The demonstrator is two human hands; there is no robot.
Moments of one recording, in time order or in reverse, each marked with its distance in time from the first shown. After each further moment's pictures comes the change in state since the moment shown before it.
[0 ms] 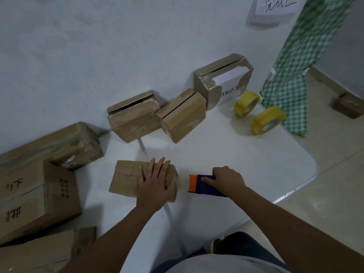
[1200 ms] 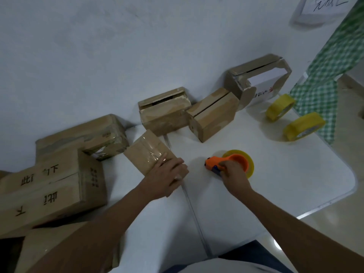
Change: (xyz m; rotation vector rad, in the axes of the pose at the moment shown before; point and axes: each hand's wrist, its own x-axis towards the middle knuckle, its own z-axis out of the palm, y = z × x) left_hand 0.013 -0.096 -0.037 0.034 -0.022 0.507; right_hand 0.023 -0.064 0.028 0.489 0.237 -0.103
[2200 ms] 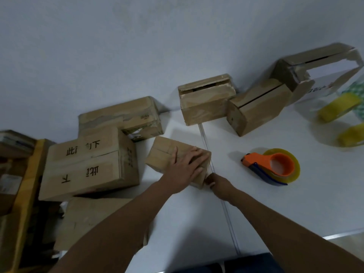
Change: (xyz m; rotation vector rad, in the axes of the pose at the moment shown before) left_hand -0.049 -0.023 0.007 -0.108 -0.118 -0.323; right_hand -0.009 -0.089 0.110 0.044 -0.578 0.089
